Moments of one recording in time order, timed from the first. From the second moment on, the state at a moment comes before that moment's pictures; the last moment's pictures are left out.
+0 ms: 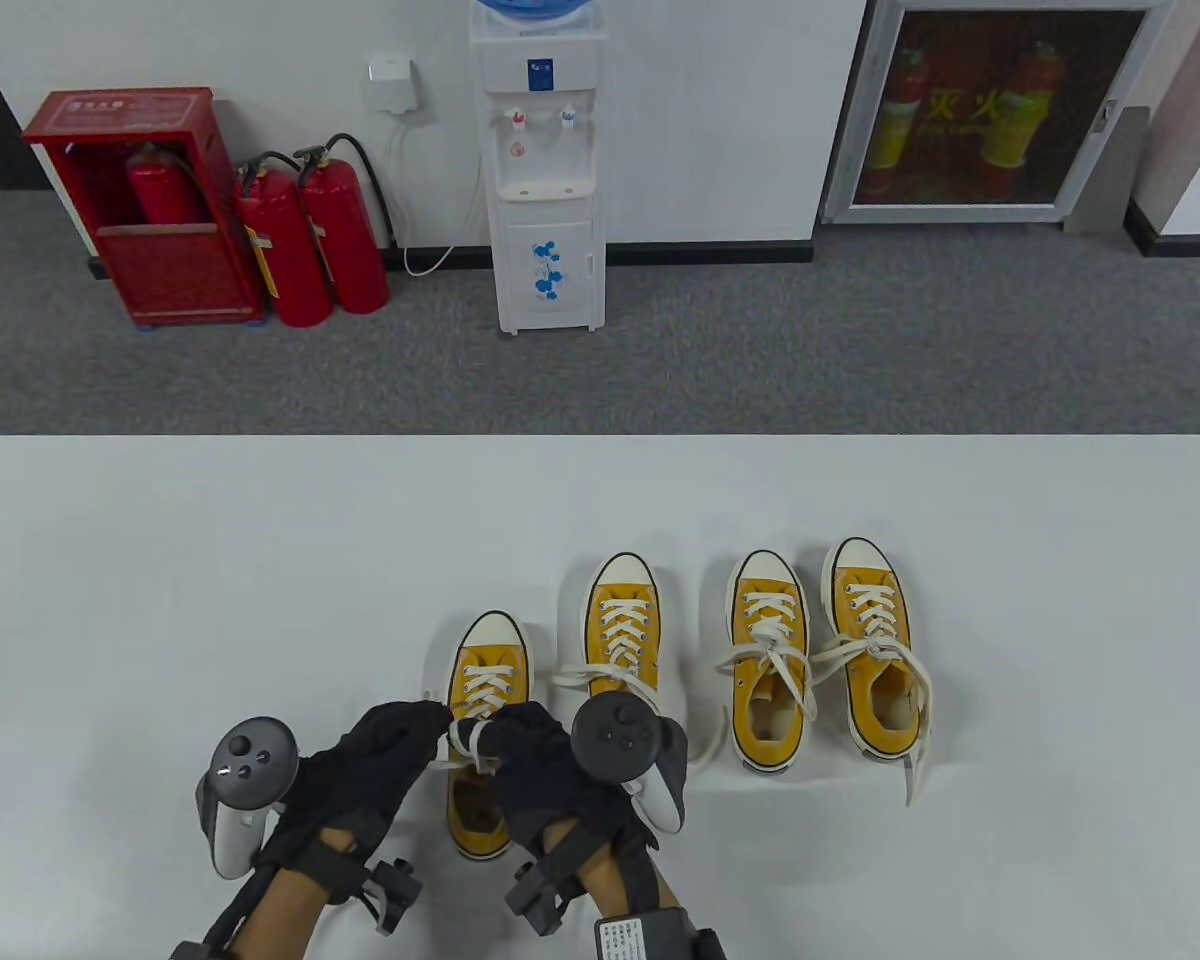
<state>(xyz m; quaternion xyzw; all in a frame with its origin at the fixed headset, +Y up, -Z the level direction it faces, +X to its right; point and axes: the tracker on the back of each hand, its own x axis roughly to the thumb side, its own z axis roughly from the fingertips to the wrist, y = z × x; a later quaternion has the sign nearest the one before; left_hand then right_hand) -0.270 -0.758 -0.283 -0.04 -0.08 0.55 0.83 -0.026 -0.743 -0.295 0.18 0.08 0.83 0.52</state>
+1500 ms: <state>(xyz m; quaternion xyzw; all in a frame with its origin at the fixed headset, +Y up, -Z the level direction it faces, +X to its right) -0.302 -0.763 -0.287 0.01 0.06 0.47 0.88 -0.012 -0.740 -0.298 0.12 0.07 0.84 0.52</state>
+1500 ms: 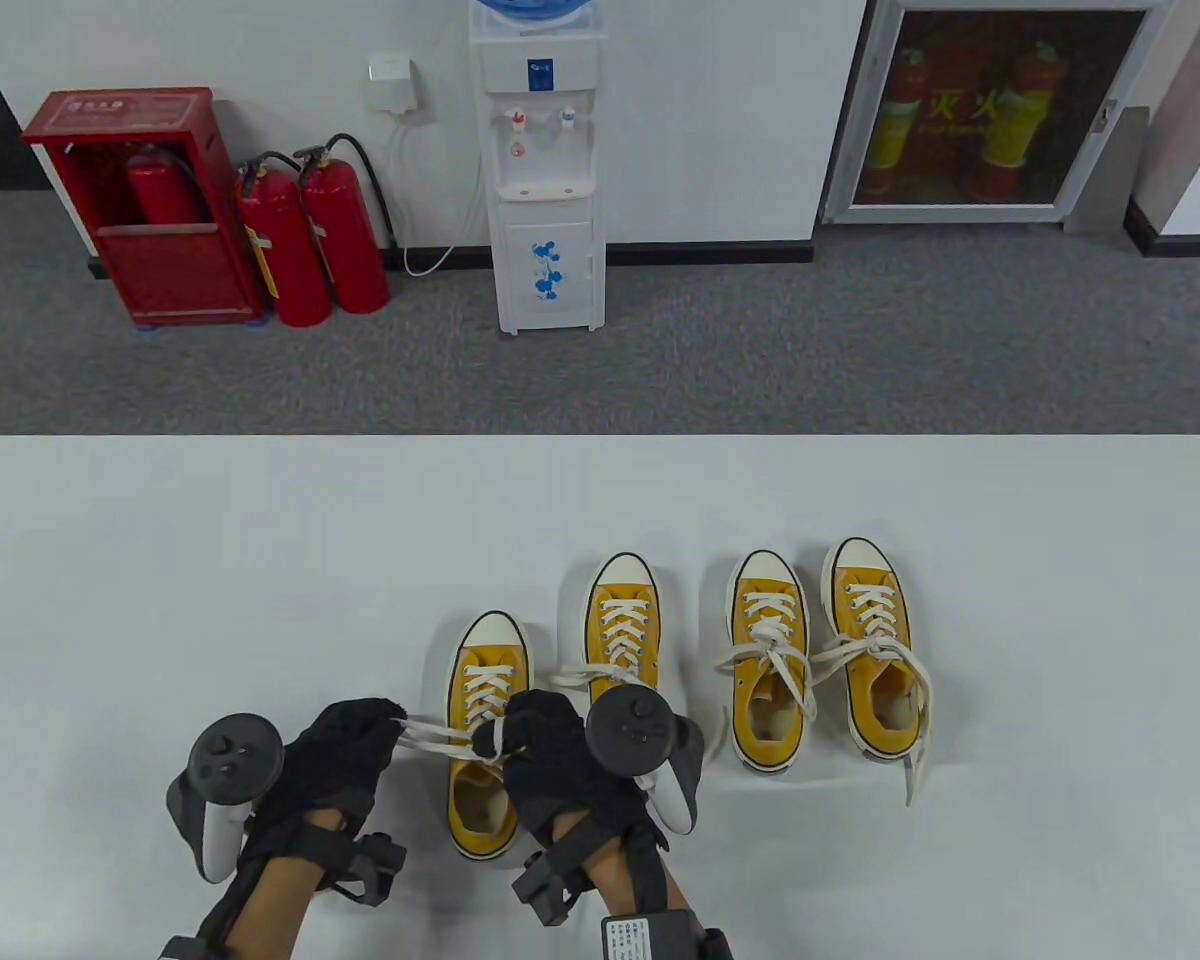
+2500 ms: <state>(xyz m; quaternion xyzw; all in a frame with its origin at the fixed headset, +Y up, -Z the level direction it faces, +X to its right) -0.341 -0.767 -0.289 0.02 0.13 0.47 0.87 0.000 -0.733 -0.299 0.06 0.01 0.91 0.41</state>
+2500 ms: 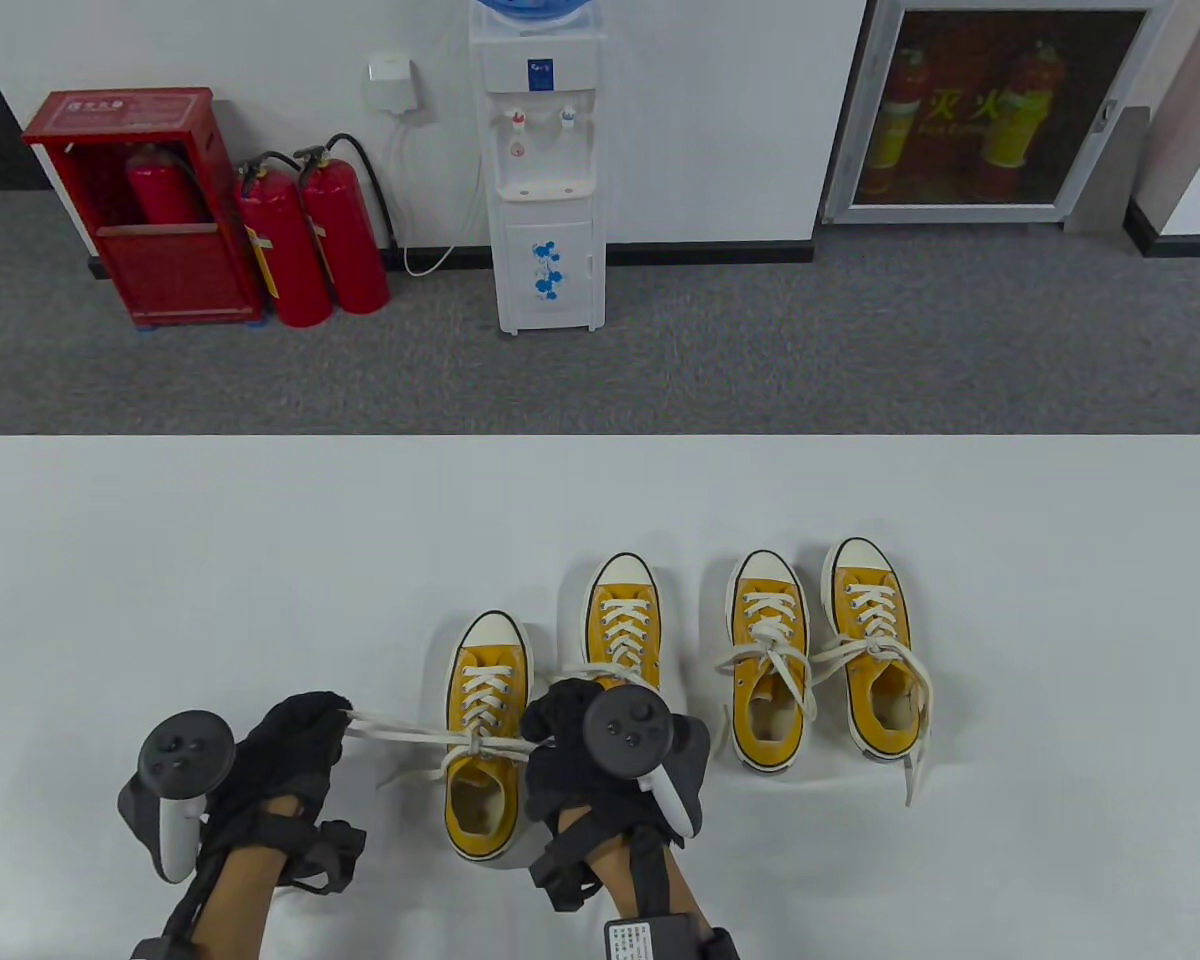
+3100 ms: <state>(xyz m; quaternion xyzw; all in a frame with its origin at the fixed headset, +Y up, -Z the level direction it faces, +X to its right) -0.341 -0.762 -0.288 0.02 0.13 0.43 0.89 0.001 -0.724 -0.295 0.05 -0.06 0.94 0.33</state>
